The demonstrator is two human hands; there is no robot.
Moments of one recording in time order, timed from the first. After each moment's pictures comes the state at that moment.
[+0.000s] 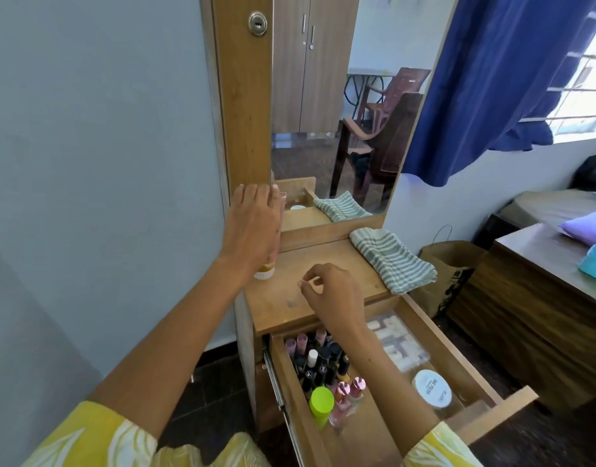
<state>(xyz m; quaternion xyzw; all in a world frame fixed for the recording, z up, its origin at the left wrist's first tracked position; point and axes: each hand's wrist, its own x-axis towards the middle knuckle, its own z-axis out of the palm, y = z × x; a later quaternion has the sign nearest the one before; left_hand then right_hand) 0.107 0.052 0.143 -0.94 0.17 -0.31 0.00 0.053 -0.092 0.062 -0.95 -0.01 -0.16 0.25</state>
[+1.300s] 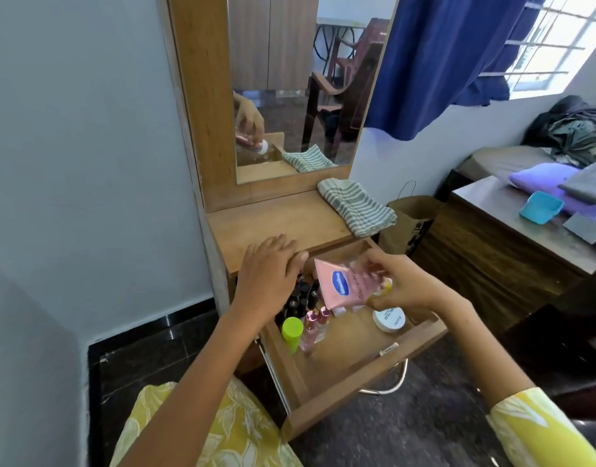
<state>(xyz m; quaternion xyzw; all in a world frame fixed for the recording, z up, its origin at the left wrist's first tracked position) -0.004 0.008 0.058 -0.94 0.22 -0.08 -0.27 -0.035 -0.247 0.064 -0.95 -0.14 0.05 0.27</state>
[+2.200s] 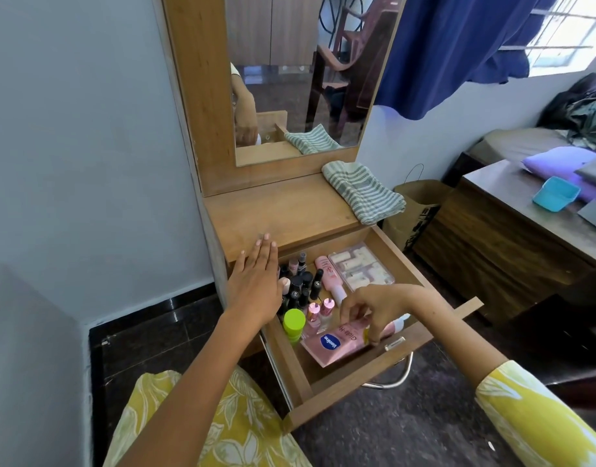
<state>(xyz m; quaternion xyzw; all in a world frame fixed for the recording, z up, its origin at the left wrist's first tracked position) 0.006 0.018 0.006 -0.98 0.17 0.04 -0.04 -0.007 -0.227 0.008 -0.89 -0.14 0.41 0.12</state>
